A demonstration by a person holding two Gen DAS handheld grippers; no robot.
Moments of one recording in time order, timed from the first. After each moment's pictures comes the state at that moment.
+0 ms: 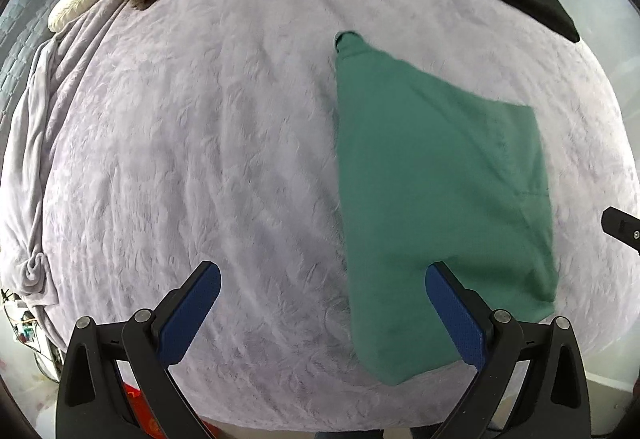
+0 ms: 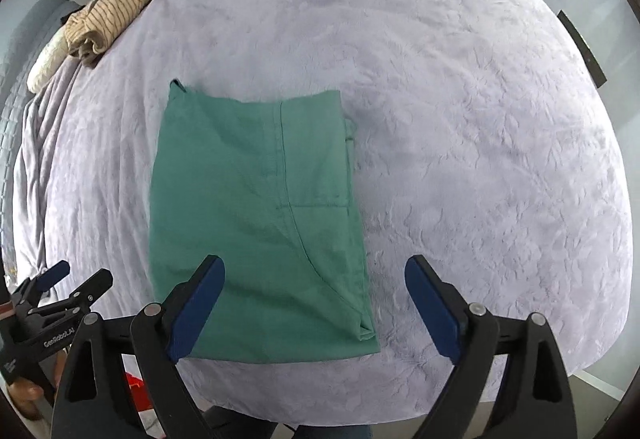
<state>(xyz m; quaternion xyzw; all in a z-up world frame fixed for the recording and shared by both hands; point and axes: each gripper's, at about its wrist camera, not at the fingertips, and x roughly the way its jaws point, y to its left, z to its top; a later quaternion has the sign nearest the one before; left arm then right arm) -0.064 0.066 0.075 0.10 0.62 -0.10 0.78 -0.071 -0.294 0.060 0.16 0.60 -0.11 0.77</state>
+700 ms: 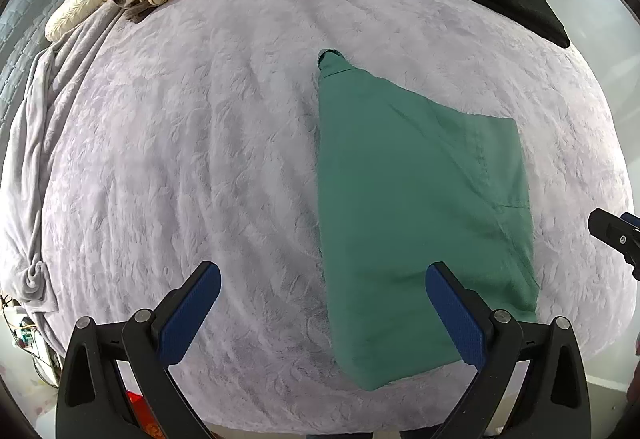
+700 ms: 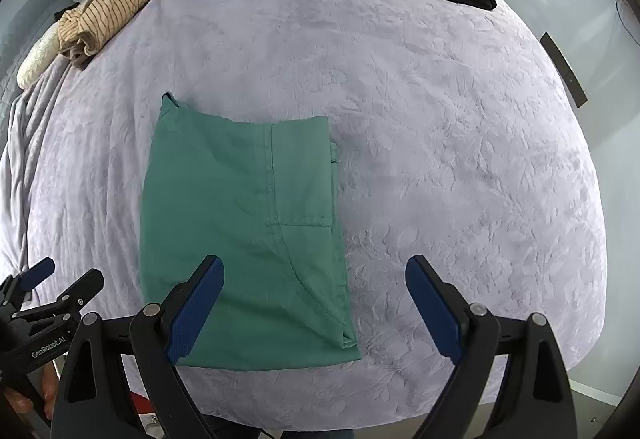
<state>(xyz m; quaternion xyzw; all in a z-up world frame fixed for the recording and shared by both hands) -0.063 0.044 0.091 0.09 0.61 -0.10 0.78 -0.061 -0.286 0.075 0.12 0.60 -0.13 0.78</state>
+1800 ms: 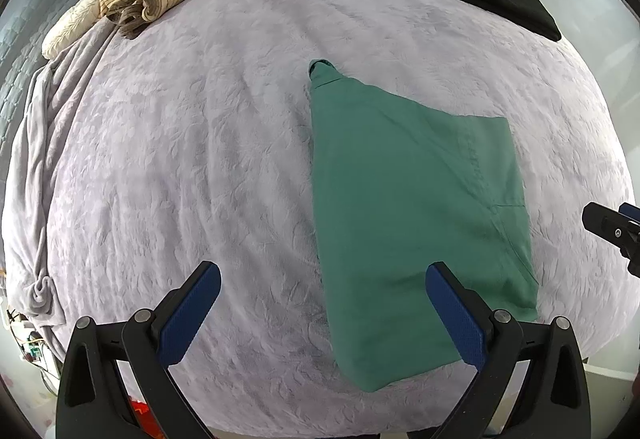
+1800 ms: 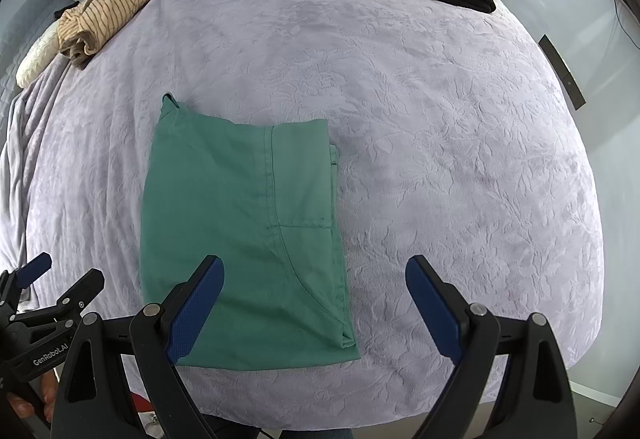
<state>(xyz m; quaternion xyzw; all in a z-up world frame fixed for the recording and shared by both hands) -0.066 0.037 0.098 0.11 0.60 -0.11 0.79 -0.060 -0.285 0.077 0.12 0.60 -0.14 0.78</state>
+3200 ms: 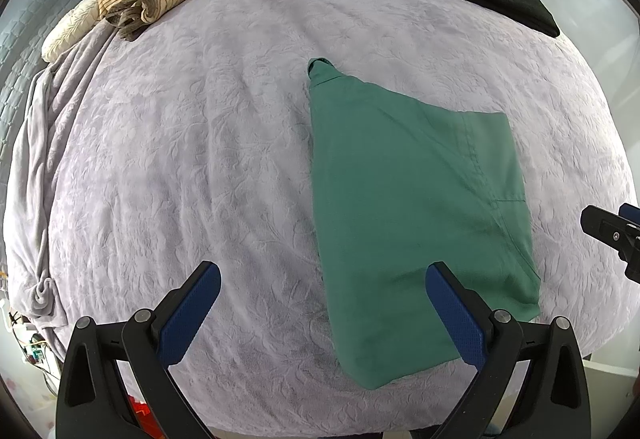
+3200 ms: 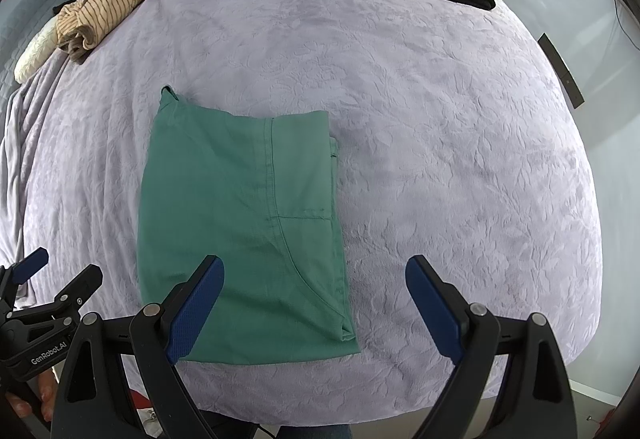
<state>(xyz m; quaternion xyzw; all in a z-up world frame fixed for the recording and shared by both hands) -0.068 0.036 0.099 0.12 0.60 -0.11 0.79 -0.067 -0.282 0.076 0.11 0.60 -0.14 0.78</state>
